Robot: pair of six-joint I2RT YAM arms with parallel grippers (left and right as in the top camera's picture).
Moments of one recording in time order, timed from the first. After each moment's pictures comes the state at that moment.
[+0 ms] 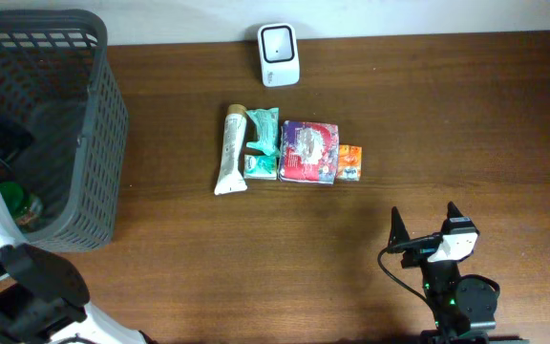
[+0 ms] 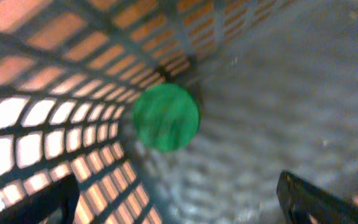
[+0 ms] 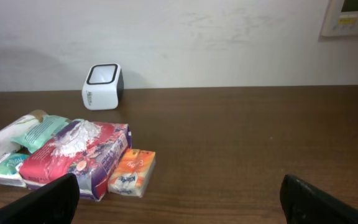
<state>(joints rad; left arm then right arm) 0.52 1.89 1.92 -1.29 -0.32 -0.42 0.01 0.01 0.01 -0.07 -0.05 0.06</state>
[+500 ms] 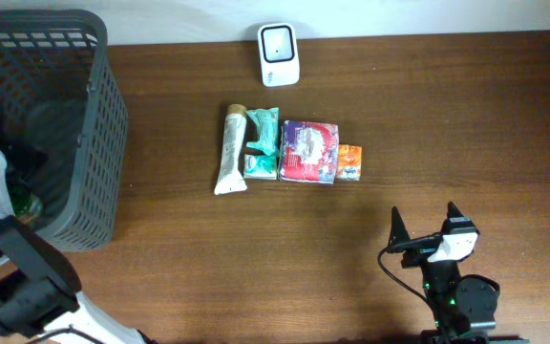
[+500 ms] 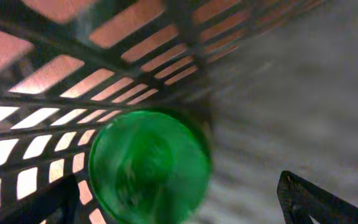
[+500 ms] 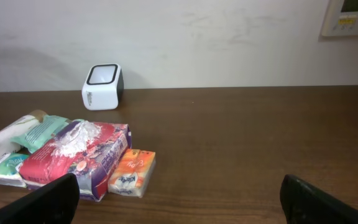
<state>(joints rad) 0.56 1.96 1.66 -0.99 -0.33 -0.42 0.01 0.01 0.01 -0.07 -0.05 0.06</state>
